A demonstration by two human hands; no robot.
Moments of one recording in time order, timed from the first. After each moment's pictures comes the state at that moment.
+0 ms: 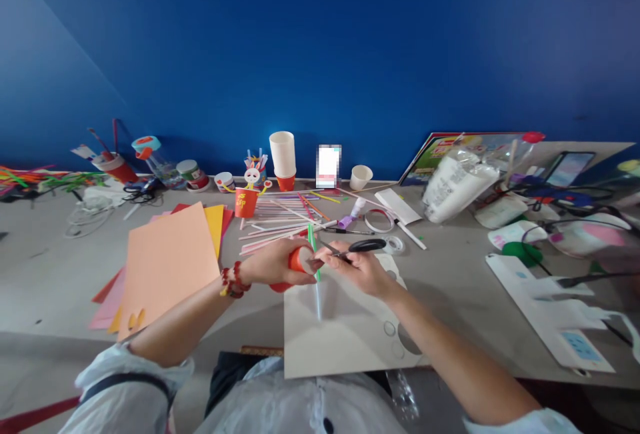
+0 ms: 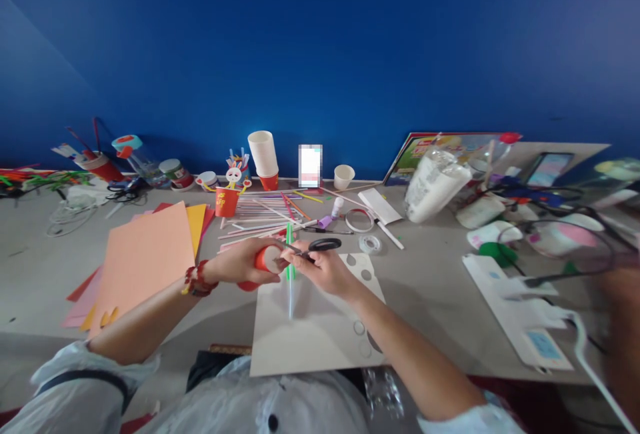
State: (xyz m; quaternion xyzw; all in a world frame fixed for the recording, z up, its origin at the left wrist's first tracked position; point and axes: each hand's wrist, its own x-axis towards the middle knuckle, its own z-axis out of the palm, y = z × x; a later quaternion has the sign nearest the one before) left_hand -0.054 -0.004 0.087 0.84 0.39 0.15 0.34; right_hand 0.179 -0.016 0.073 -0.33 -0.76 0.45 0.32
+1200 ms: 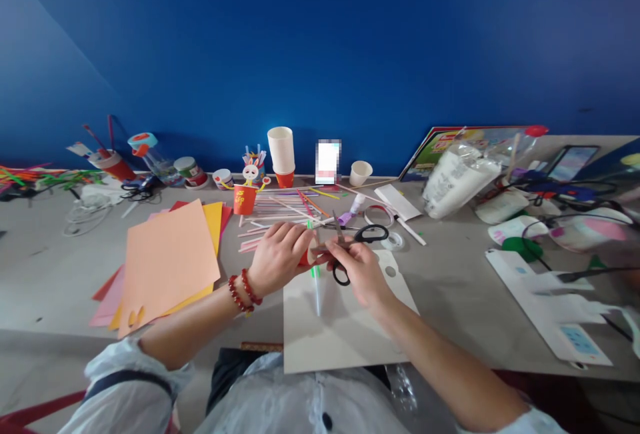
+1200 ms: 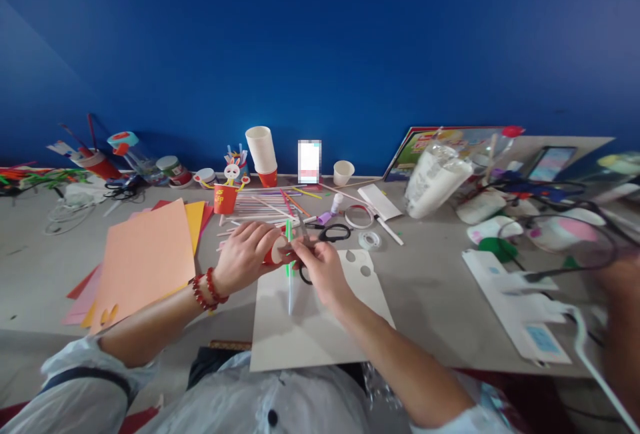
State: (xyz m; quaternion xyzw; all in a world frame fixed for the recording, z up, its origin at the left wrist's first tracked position) left_hand -0.037 -0.015 0.069 0.89 0.39 0.23 -0.09; right_hand 0.151 -0.031 0.060 -0.45 -0.49 0.58 0.48
